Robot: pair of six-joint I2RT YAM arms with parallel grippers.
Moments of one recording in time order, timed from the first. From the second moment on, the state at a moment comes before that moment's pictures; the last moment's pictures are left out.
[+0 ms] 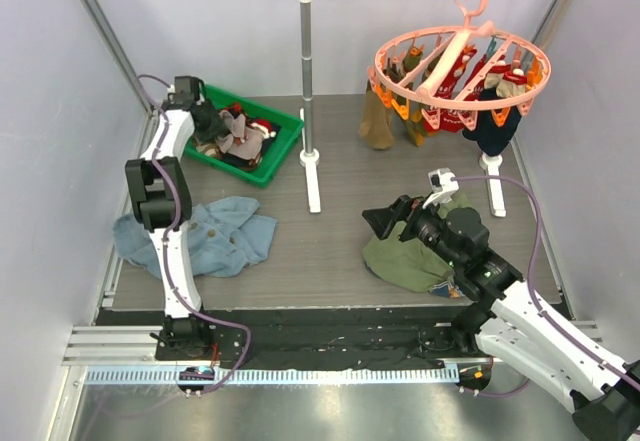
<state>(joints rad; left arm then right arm) 0.05 2.31 2.03 -0.63 0.07 -0.48 0.62 0.65 0.51 0.02 -0.04 0.55</state>
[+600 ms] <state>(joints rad) 0.04 1.72 1.83 -0.60 0.17 -0.49 0.62 0.75 0.70 -0.26 0.23 0.59</state>
